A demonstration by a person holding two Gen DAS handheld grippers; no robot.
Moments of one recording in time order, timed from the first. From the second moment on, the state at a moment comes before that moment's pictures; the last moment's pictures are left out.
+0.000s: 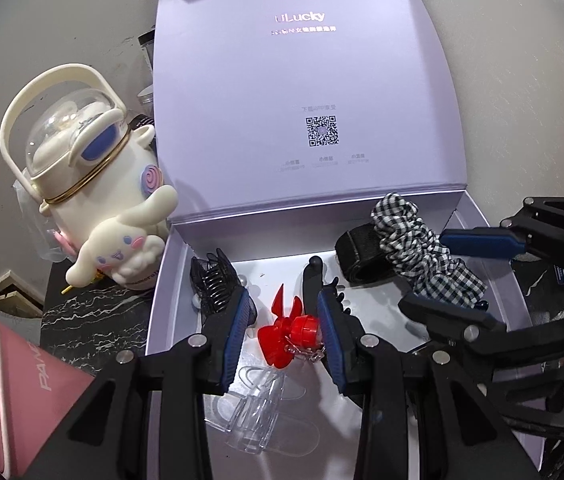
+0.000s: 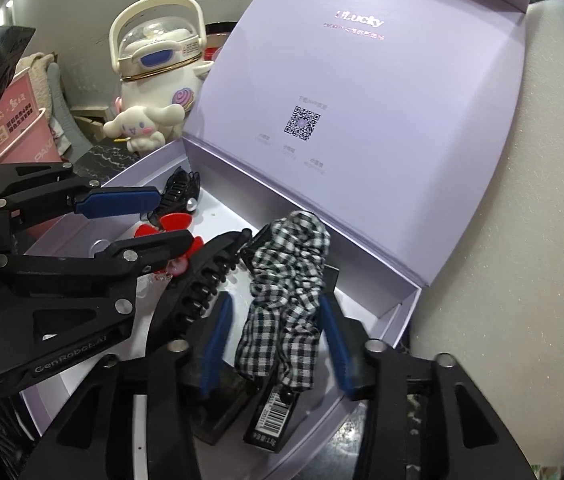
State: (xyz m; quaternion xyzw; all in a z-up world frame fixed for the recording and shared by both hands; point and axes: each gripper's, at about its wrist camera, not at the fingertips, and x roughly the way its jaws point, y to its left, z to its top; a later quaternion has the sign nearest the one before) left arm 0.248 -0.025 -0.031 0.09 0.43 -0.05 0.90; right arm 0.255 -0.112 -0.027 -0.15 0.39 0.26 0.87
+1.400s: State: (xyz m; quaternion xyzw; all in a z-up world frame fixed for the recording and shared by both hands) left arm 0.193 0.003 0.058 0.05 0.39 -0.03 0.92; right arm 0.181 -0.153 0.055 -0.13 0.29 0.19 0.93
